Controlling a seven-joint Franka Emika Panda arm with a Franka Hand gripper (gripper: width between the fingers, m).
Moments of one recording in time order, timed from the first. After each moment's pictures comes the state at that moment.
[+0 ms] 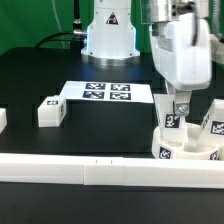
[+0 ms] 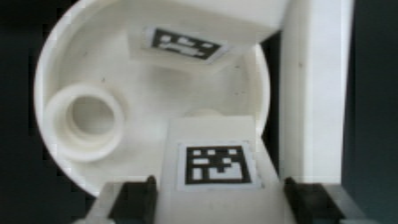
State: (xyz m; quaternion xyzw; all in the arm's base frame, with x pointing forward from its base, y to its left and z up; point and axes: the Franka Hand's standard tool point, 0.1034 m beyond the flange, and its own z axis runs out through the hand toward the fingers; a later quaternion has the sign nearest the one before) arm 0.611 0.065 0.078 -0.65 0.75 -0.02 0.12
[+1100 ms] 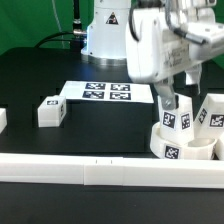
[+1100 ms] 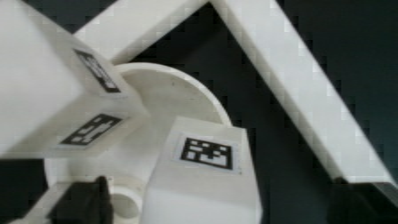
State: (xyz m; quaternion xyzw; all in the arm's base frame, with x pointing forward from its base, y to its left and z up) arm 0.614 0.071 0.110 -0.46 0.87 0.03 0.15
